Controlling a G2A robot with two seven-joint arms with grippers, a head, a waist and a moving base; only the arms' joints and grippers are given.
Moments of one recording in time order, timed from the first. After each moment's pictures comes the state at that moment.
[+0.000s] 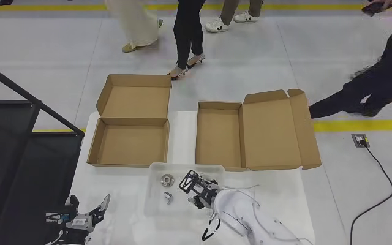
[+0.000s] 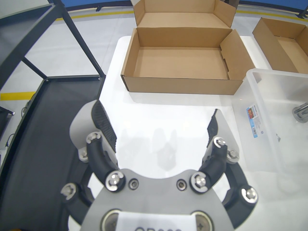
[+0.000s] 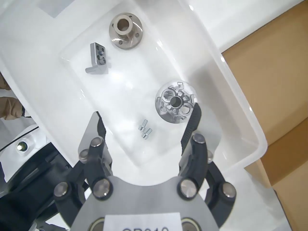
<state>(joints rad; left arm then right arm) 1.84 -1.18 -1.76 -1.82 1.19 -0.01 0.20 -0.89 -1.31 0.75 -1.58 -1.26 -0.11 0.88</state>
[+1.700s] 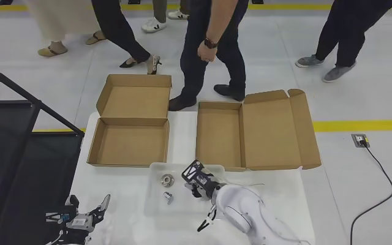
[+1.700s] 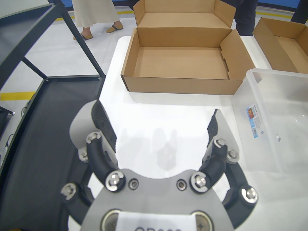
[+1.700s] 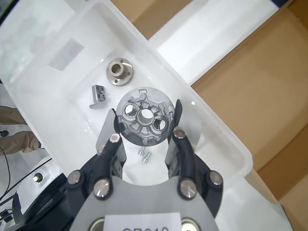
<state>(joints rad) 1.84 -1.18 -1.76 -1.82 1.19 -0.01 0.20 -0.98 -1.35 0.91 -1.66 -1.27 -0.18 0.73</state>
